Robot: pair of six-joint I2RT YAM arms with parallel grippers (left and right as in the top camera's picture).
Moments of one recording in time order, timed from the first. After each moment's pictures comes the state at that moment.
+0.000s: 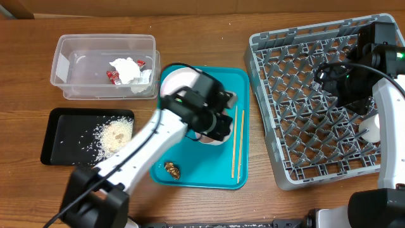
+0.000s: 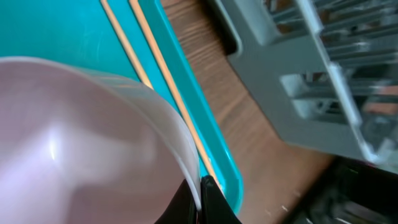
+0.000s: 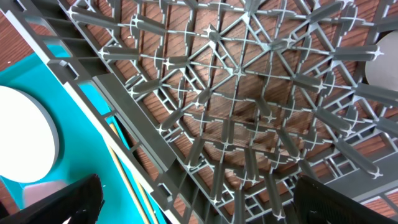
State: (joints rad) left arm -0.63 1.68 1.24 -0.73 0.40 -0.23; right arm -0.13 1.62 1.68 -1.41 -0.10 0.36
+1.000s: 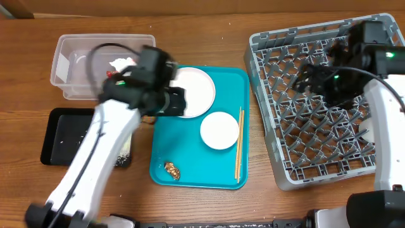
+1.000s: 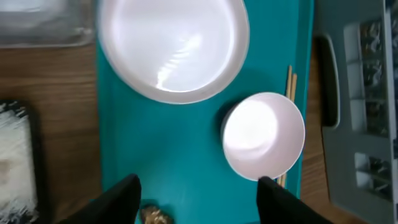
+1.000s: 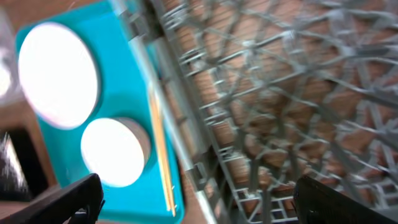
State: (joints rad) left arm -0.29 1.50 1.41 -1.08 0.19 -0.31; right arm -0.04 1.62 1.68 -1.40 -0.27 0.21
